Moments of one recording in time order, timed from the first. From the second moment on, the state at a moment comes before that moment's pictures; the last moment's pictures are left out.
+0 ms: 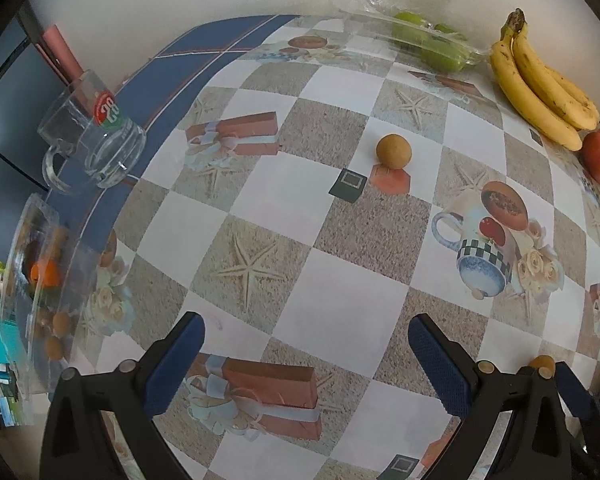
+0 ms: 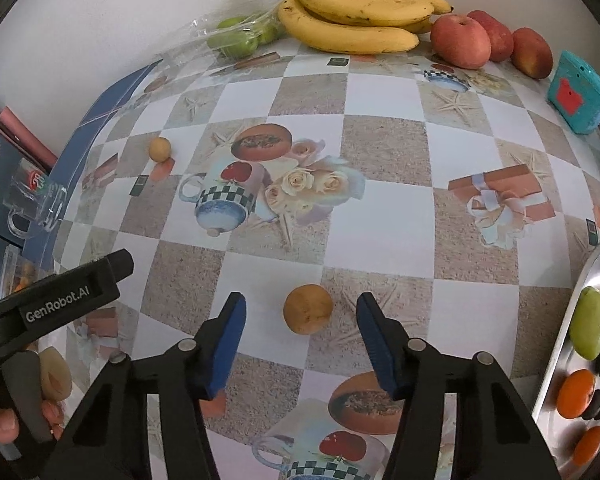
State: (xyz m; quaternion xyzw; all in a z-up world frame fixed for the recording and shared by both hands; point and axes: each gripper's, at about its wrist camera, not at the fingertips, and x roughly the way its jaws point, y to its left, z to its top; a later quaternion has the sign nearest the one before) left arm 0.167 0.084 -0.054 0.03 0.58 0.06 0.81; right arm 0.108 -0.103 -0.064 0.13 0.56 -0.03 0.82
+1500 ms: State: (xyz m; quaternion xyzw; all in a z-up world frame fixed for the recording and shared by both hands) left arm 0.216 0.070 -0.032 -0.02 0.56 -0.03 0.83; right arm 0.110 -0.151 -0.019 0.16 0.51 -0.05 0.84
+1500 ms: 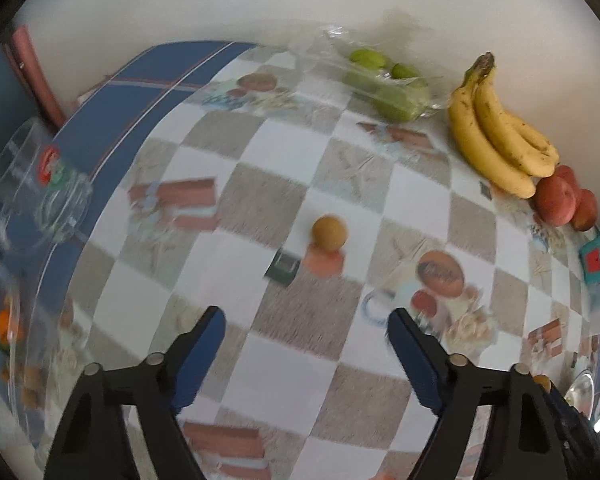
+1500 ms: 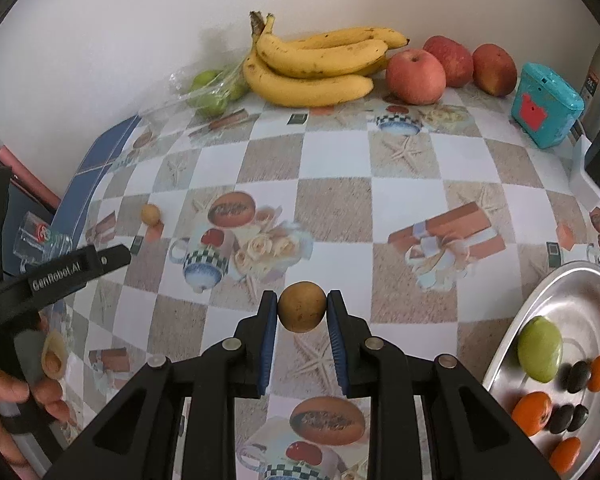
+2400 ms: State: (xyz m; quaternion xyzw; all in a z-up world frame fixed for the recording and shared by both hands) left arm 0.285 0.055 -0.061 -0.02 0.59 -0.05 0.81; right arm 0.133 -0.177 -0.031 0.19 0.51 -0.05 0.84
